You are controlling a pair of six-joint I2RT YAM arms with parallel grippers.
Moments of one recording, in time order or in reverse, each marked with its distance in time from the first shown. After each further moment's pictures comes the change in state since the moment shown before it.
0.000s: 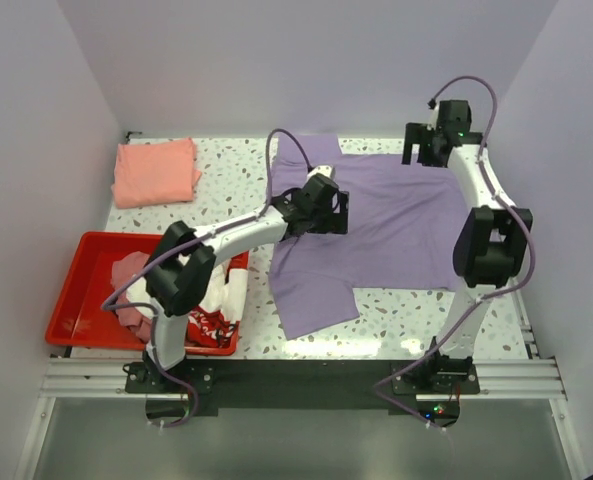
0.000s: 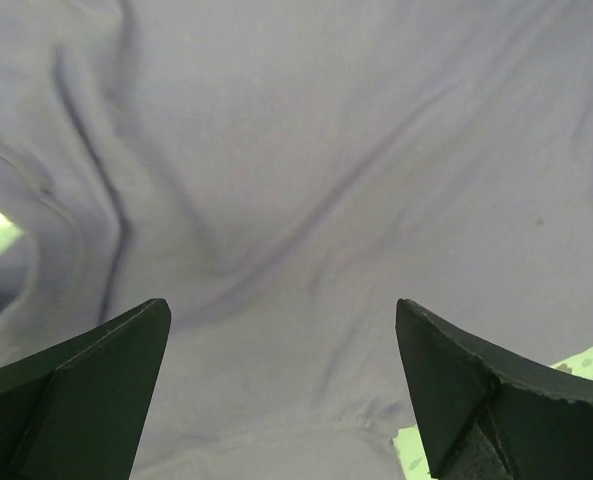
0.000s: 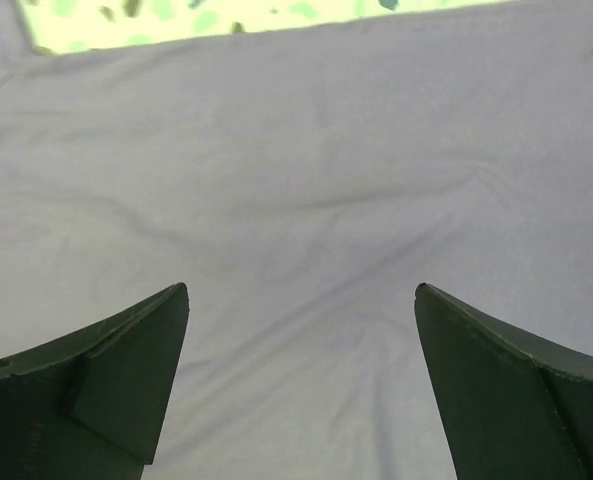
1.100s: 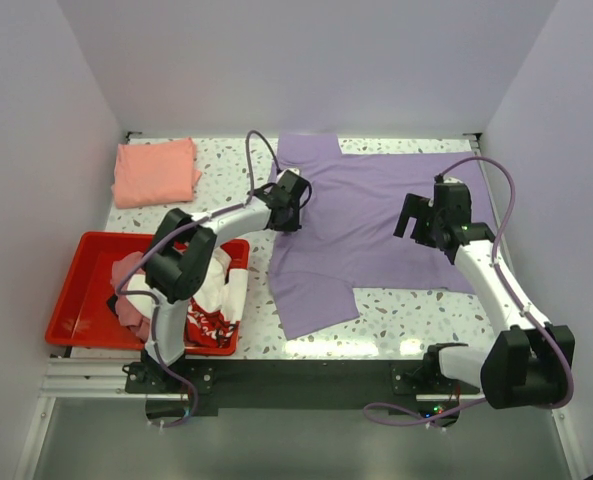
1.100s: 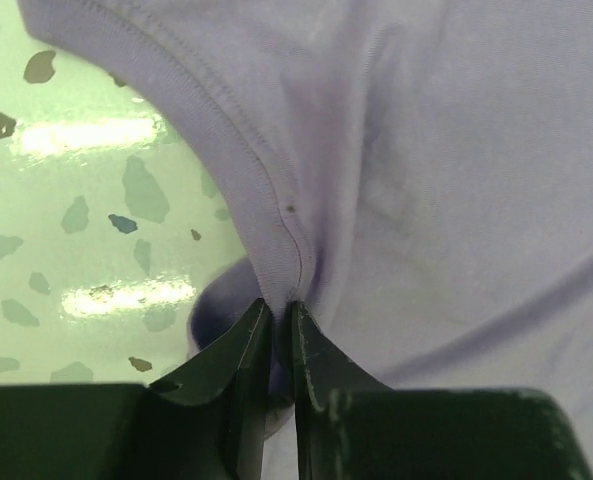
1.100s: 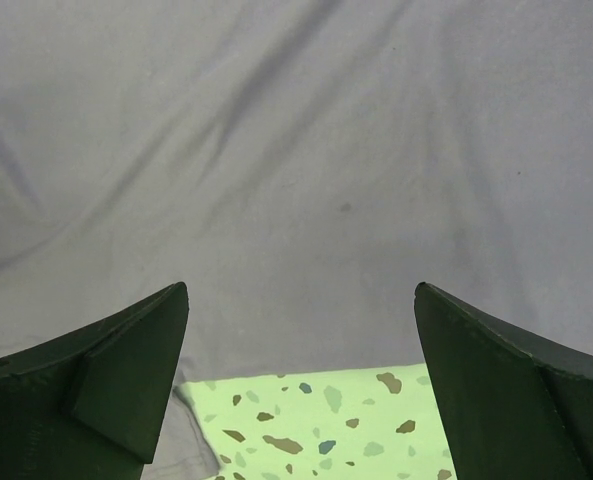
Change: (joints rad) left arm 0.174 0.045 -0.055 -0.069 -0.048 0.092; right arm 0.136 -0.831 -0.927 0.080 0.068 0.303
